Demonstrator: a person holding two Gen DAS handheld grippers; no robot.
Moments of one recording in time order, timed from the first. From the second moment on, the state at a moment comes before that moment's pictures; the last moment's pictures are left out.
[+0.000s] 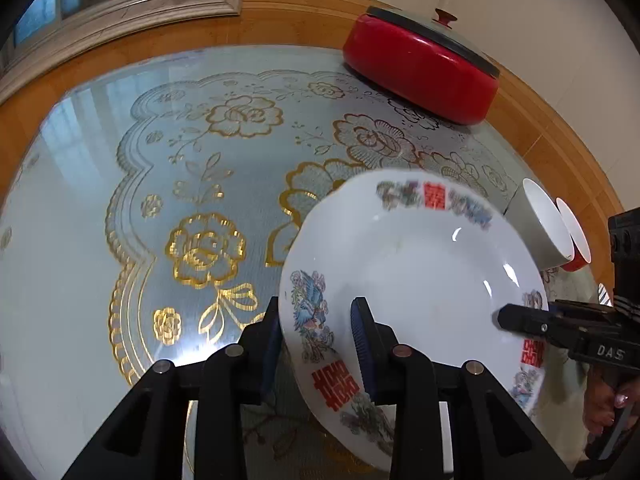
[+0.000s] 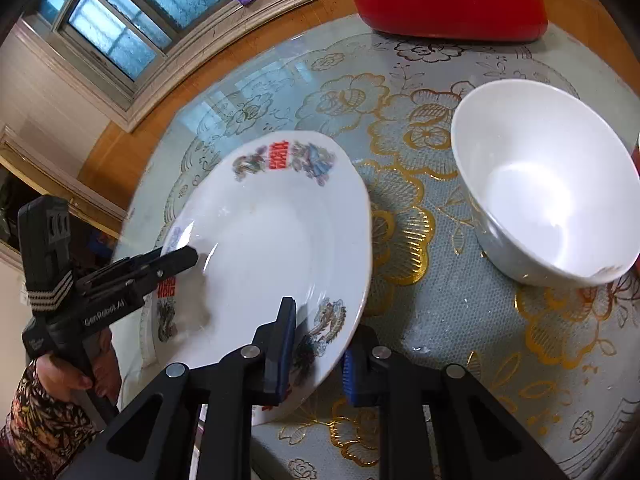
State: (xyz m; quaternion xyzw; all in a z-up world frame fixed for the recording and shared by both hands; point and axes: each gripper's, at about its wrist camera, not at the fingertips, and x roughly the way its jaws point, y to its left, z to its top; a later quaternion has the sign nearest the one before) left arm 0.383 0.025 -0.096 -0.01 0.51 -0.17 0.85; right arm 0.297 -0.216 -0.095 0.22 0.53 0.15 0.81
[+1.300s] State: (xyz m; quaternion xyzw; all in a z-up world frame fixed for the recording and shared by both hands) left arm 0.361 0.022 -0.077 0.00 0.47 -0.22 0.86; right arm 0.287 -0.231 -0.086 0.21 0.53 0.16 0.80
